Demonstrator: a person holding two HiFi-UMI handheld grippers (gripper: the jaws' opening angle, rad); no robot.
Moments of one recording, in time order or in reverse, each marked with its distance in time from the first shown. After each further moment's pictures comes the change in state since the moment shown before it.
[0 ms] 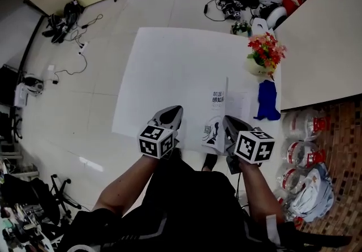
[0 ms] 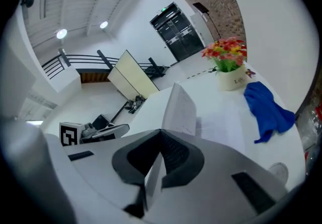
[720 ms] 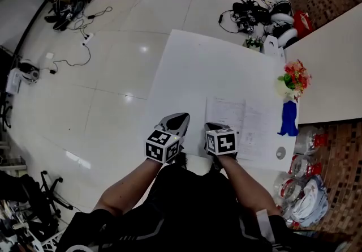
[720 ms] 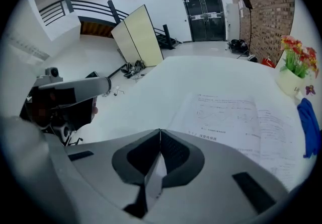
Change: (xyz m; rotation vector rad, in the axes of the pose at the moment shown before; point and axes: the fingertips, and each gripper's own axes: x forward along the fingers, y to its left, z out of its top) left arm -0.081 0.135 -0.010 -0.056 -0.032 -0.063; right arm 0.200 0.131 -0.088 -0.317 0.327 -0.133
